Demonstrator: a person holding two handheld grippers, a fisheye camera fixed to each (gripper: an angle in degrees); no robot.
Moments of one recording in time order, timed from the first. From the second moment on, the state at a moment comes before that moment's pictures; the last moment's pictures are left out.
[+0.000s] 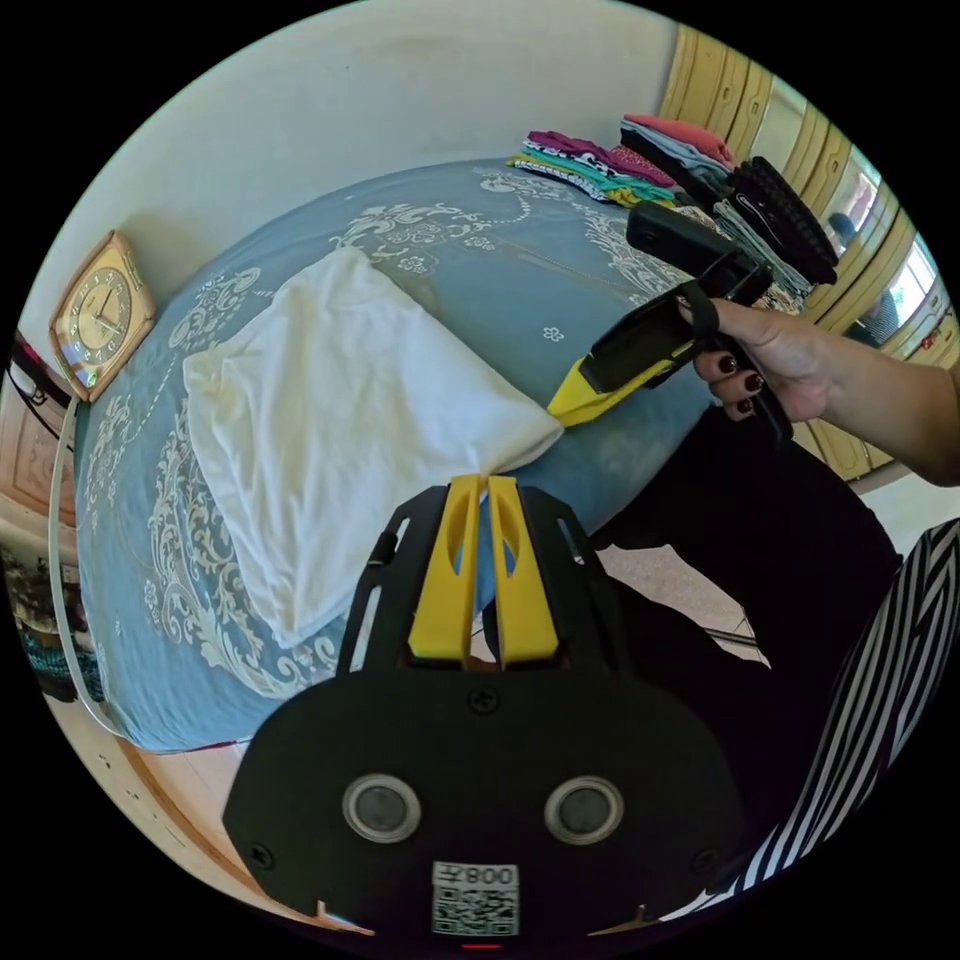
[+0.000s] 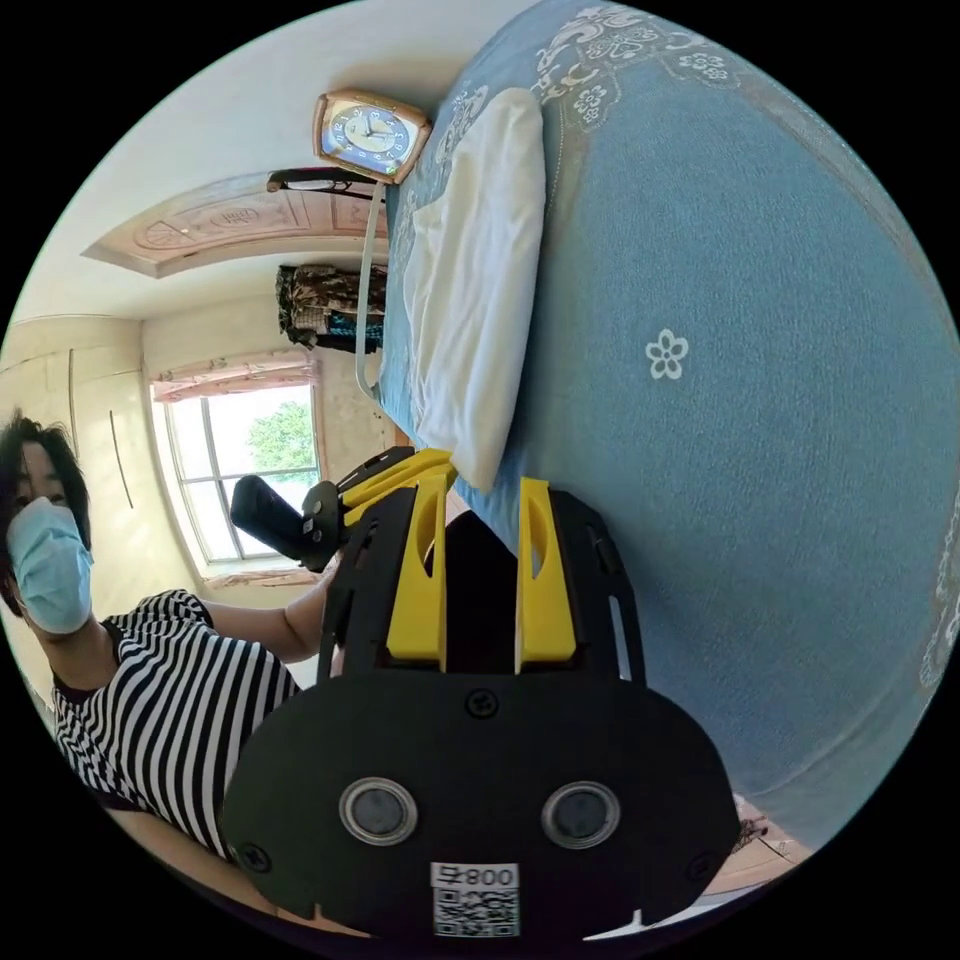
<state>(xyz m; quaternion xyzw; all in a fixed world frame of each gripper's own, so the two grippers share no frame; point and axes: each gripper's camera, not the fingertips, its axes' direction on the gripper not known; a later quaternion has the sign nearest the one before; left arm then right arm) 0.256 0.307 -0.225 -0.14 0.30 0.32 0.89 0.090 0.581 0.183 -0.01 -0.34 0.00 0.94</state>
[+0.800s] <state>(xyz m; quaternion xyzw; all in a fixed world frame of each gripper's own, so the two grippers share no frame) 0.035 0.332 -0.094 -0.21 0.63 -0.27 0.70 -0.004 0.560 0.103 0.00 -0.43 0.00 0.90</state>
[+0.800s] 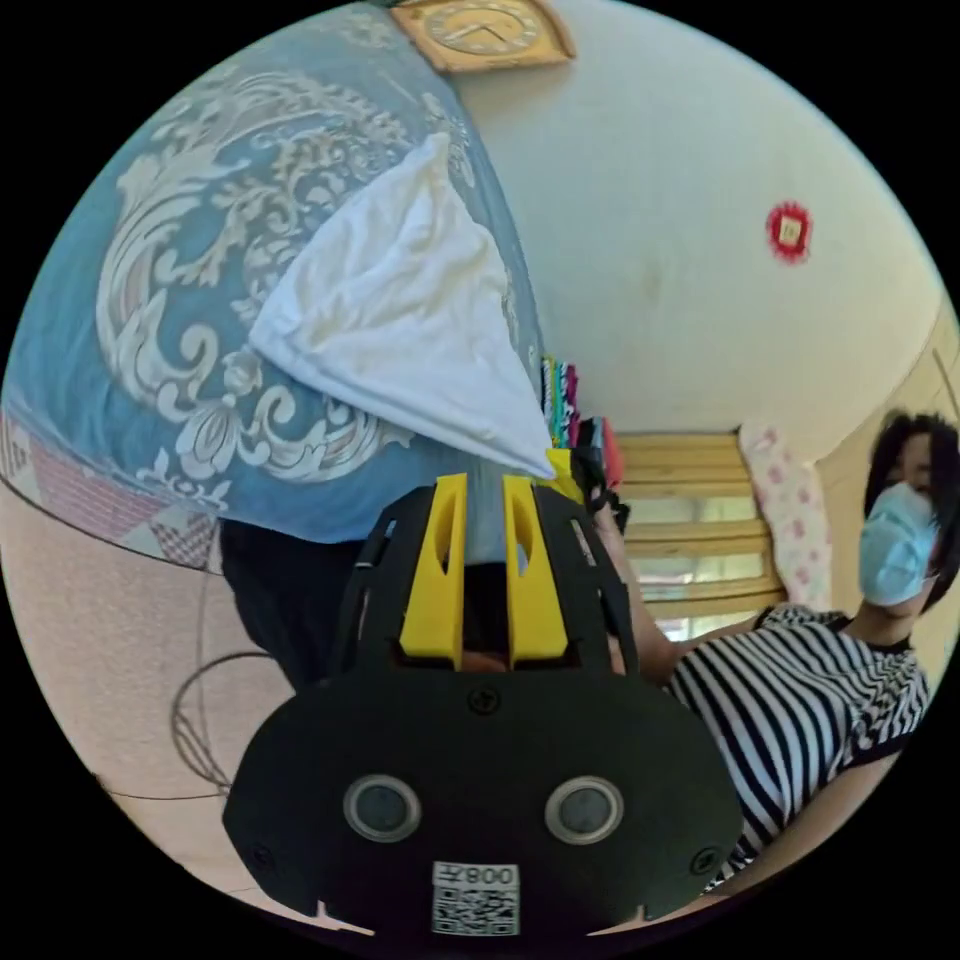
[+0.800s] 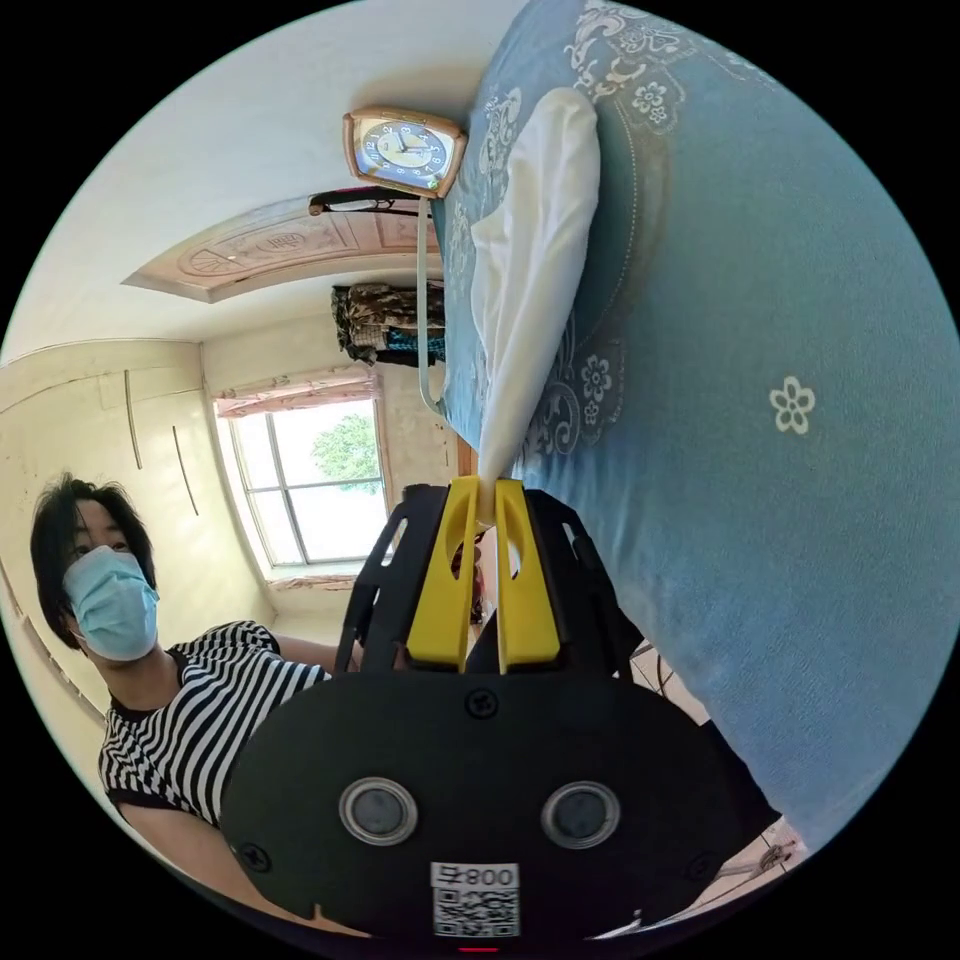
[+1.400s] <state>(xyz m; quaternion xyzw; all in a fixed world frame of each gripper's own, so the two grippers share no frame) -0.034 0.368 -0.034 -0.12 0.61 -0.51 0.60 -0.112 0.580 0.007 0.03 -0.43 -0.01 0.90</state>
